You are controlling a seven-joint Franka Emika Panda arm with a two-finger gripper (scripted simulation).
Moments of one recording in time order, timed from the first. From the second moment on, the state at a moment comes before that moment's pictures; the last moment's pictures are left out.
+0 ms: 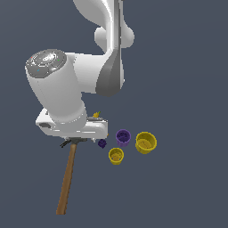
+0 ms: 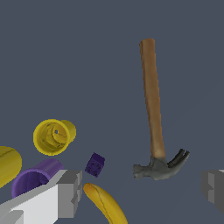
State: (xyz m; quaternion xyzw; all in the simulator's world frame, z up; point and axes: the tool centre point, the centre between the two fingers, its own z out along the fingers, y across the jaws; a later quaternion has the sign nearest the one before) arm 0.109 -0.123 0.219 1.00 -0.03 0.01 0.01
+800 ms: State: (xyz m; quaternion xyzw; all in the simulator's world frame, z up) arm 0.153 -0.209 0.103 1.00 -0.05 0.00 0.00
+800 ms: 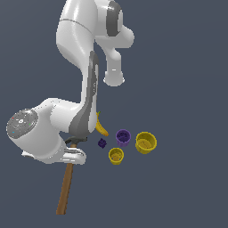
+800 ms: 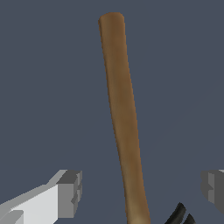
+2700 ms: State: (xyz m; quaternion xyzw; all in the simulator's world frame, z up) arm 0.158 -0.230 0.016 1.00 -0.05 0.00 0.00
